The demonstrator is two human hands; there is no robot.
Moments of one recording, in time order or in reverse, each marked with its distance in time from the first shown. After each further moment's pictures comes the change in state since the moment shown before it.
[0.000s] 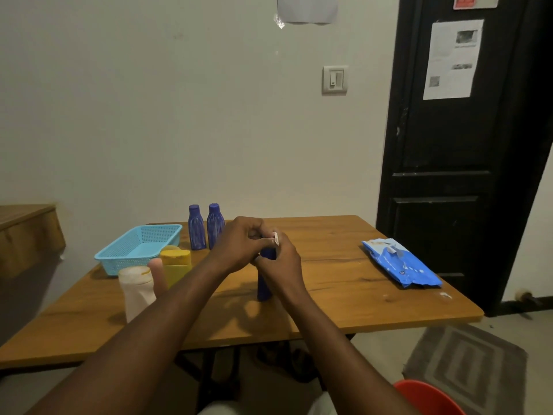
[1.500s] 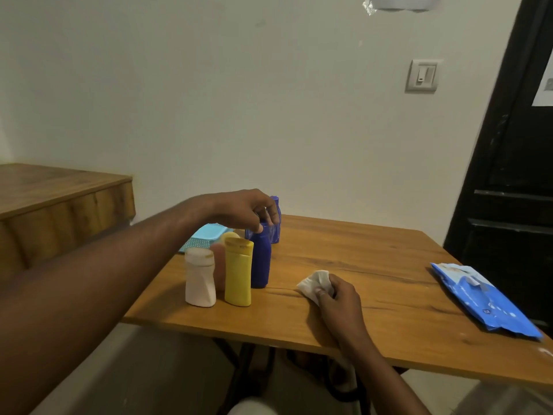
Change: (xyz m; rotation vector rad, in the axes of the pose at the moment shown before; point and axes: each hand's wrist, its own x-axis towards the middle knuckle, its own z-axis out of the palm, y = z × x) left_hand 0.024 -0.037 -0.139 0.298 -0.438 -0.195; right_hand -0.026 0.044 0.001 -0.170 -0.102 0.053
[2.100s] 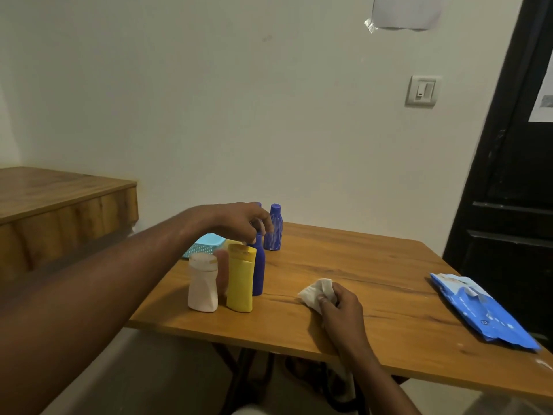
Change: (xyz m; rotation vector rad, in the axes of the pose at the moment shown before) left_hand -0.012 -0.006 0.003 0.101 -0.038 -0.065; right_hand -0.008 -0.006 -0.004 0.033 0.032 0.010
